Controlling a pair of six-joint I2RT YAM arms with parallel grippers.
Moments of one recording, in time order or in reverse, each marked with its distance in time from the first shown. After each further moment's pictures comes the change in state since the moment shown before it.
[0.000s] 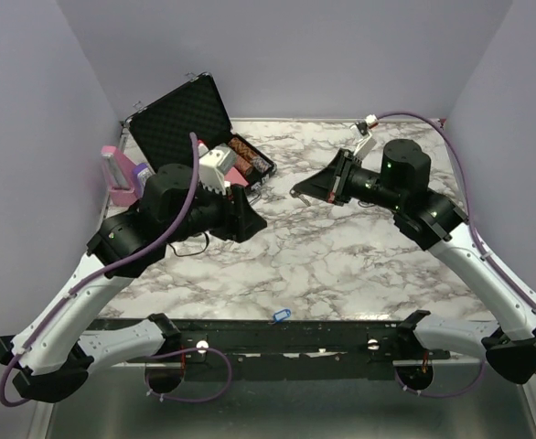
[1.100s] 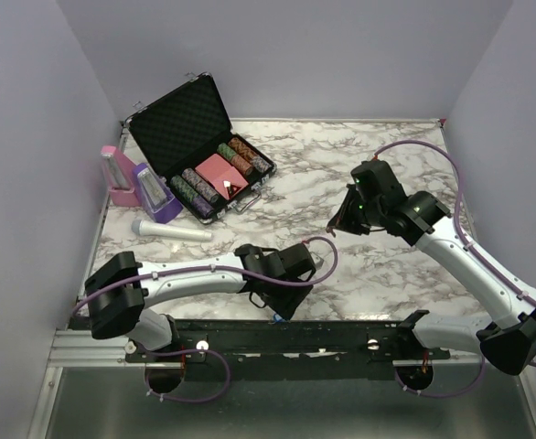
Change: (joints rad) left arm -0.425 0.467 -0.411 0.100 -0.063 0.025; right arm 0.000 0.060 -0.048 -0.604 0.497 0.024
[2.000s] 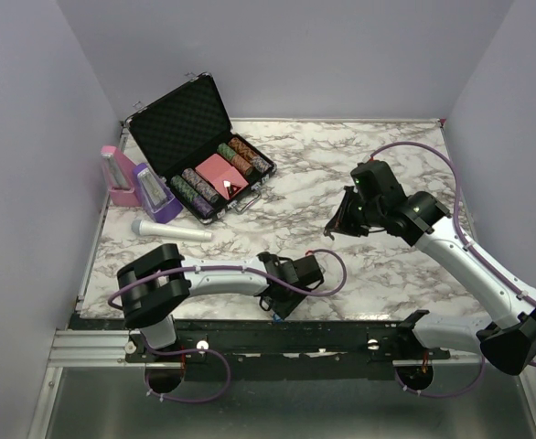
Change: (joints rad) left arm -0.020 0.209 -0.027 0.090 -0.137 0.072; right arm 0.000 0.000 -0.005 -0.004 -0.059 -0.034
